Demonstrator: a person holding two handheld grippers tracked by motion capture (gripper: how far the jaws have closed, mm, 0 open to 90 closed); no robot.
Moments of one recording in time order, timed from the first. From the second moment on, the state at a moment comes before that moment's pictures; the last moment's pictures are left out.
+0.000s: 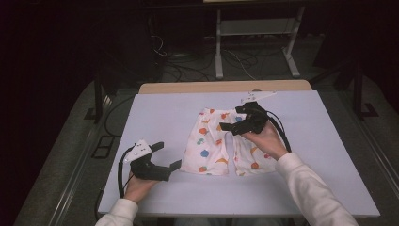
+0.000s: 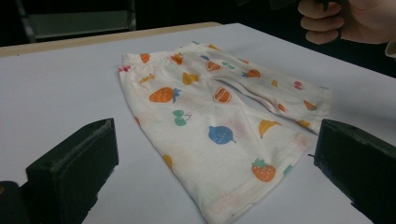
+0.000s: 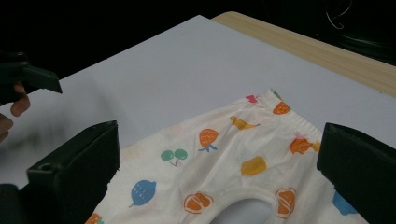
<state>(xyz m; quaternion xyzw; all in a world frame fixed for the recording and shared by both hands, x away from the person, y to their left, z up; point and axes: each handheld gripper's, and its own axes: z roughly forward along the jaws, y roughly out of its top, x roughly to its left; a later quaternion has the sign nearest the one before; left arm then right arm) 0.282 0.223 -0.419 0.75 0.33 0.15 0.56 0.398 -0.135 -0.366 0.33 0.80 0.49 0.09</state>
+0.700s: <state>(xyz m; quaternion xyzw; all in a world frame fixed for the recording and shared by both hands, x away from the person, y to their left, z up) 0.282 0.223 -0.419 0.75 0.33 0.15 0.56 0.430 -0.127 -0.376 0.35 0.80 0.48 0.08</state>
